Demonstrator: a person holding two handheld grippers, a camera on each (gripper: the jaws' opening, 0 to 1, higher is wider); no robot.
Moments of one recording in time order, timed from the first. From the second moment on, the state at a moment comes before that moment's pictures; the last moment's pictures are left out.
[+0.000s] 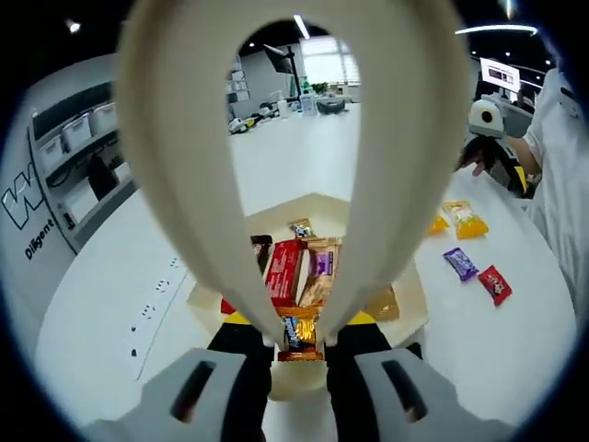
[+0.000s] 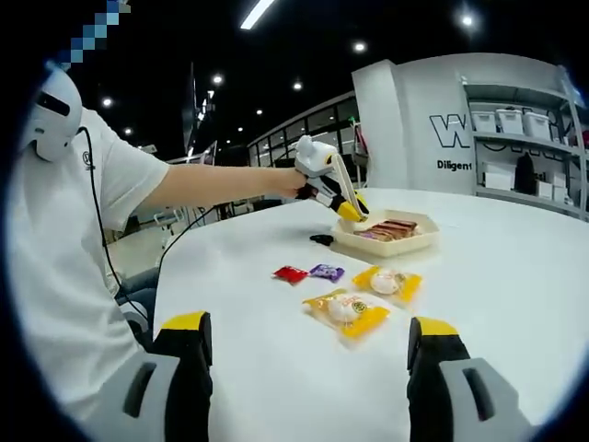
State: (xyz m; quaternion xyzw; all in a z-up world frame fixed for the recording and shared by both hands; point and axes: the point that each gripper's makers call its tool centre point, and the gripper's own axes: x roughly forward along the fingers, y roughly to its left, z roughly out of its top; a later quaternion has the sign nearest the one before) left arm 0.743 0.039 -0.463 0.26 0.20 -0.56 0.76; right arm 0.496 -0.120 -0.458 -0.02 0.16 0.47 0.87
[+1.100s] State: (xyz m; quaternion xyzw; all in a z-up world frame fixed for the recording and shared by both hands) left arm 0.759 0.041 -0.482 0.35 0.22 -0.57 0.71; right arm 0.498 -0.123 -0.459 -0.02 0.16 0.47 0.87
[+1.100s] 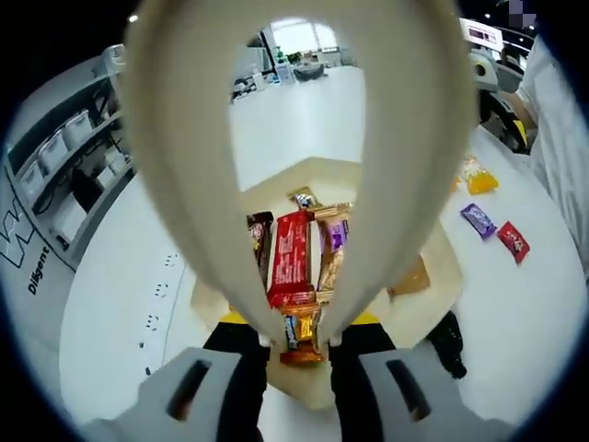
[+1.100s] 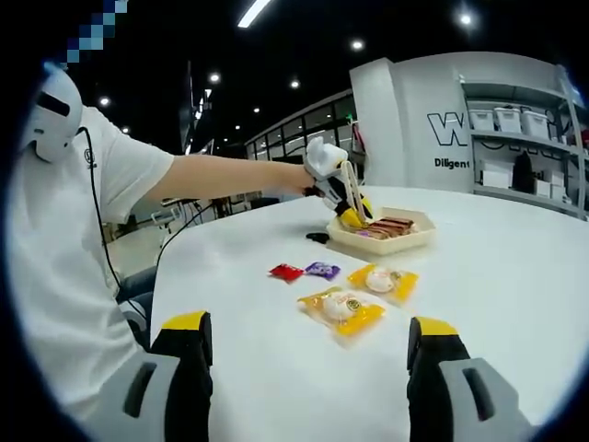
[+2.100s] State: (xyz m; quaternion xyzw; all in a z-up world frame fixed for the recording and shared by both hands) left arm 0.667 0.055 -0.420 0.23 0.17 -0.52 0.80; right arm 0.487 -0.098 -0.446 -0.02 0.15 0.49 0.86
